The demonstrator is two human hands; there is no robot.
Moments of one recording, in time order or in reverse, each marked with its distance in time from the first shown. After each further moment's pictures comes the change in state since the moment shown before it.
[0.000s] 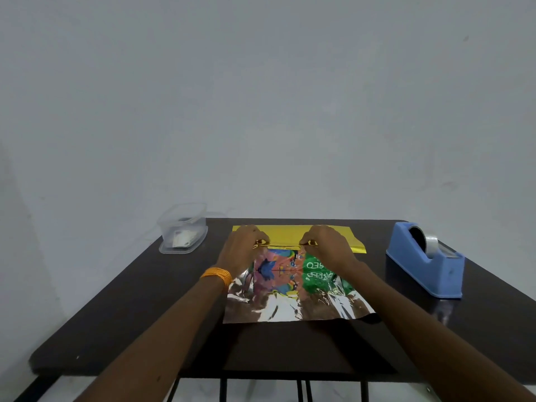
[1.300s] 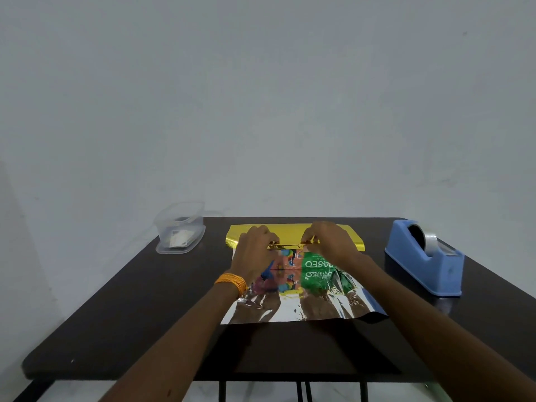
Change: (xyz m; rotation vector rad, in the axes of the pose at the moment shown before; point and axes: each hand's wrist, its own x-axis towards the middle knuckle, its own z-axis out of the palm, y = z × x) left_hand 0.008 0.029 0.025 0.150 0.003 -0.087; right_hand 0.006 0.013 -0.006 0.001 -0.045 -0.019
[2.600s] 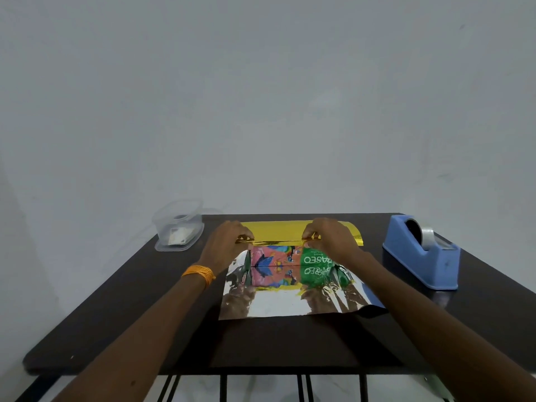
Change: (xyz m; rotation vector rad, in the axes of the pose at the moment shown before) left_hand -0.011 -0.054 -0.032 -0.167 0.009 0.075; right_hand -0.007 0.007 -0.002 0.056 0.013 0.026
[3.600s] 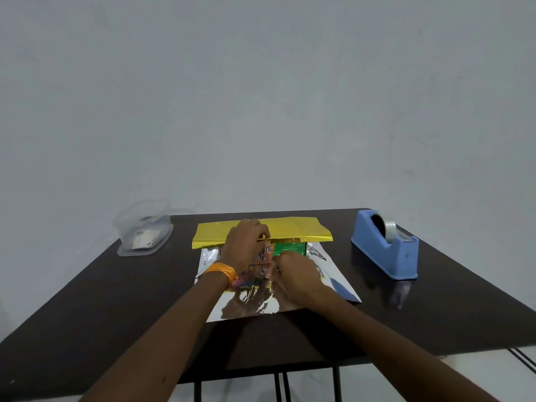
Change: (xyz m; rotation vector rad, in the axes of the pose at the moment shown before) left_hand 0.037 0.083 0.062 0.134 -0.023 0.053; right_hand -0.059 -0.040 0.037 -0.212 -0.054 0.118
